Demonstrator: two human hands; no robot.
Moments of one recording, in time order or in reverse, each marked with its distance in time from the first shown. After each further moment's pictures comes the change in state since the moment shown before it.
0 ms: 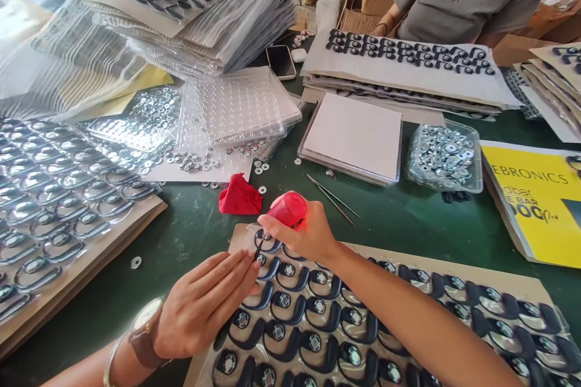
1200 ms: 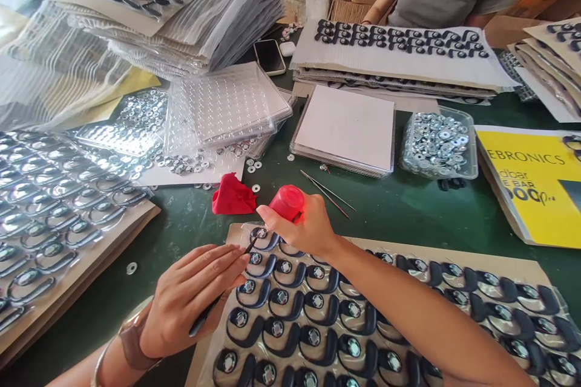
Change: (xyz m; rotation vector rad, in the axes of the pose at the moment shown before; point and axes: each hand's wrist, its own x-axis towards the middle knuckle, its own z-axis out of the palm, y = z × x) left_hand 0.004 -0.010 -0.007 -0.224 0.020 -0.155; right_hand -0.001 -0.005 -0.008 -0.177 0.085 -0.017
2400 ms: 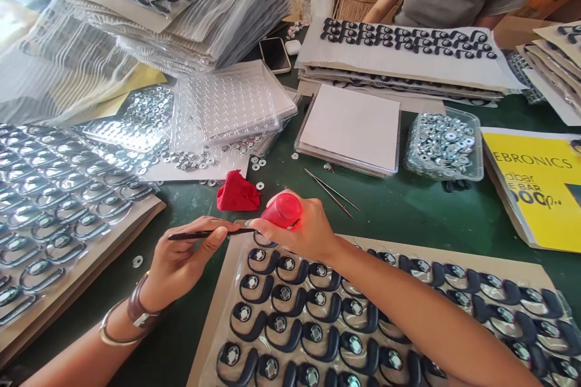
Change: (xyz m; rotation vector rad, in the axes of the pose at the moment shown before) left_hand 0.013 -0.031 -0.007 -0.340 0.070 -0.486; right_hand -0.003 -0.006 0.004 0.008 -0.041 0.012
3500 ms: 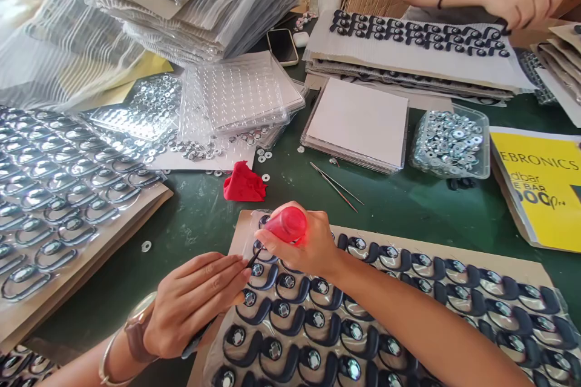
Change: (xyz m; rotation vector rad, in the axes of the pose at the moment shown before) left_hand -0.049 0.023 0.003 0.350 -0.099 0.595; right_hand -0.030 -0.002 0.015 -0.044 0.036 -0.090
